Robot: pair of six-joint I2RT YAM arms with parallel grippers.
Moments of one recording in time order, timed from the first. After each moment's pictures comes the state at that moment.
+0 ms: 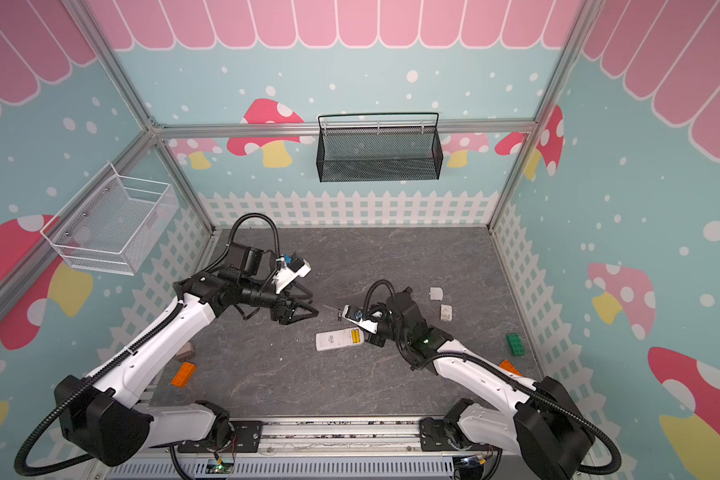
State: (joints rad) left arm -0.38 1.34 1.28 -0.89 0.84 0.45; right arm 0.63 1.17 0.64 0.06 -0.37 -0.58
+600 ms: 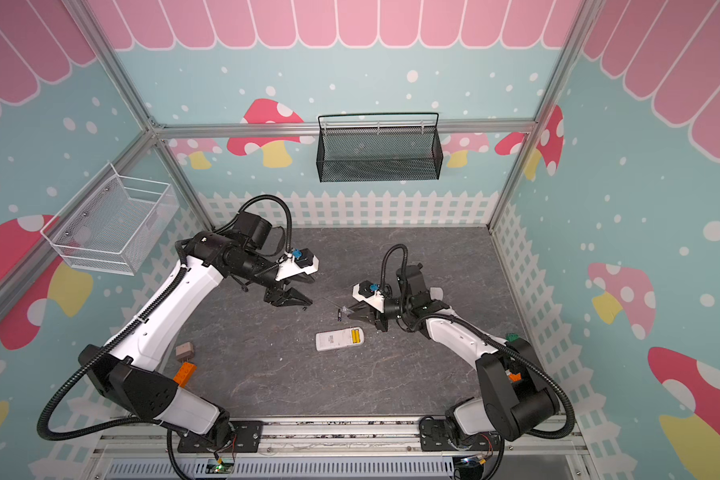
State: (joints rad) left arm -0.38 1.55 1.70 -1.29 0.72 1.00; right arm 0.42 1.43 0.79 0.04 -1.01 -0.53
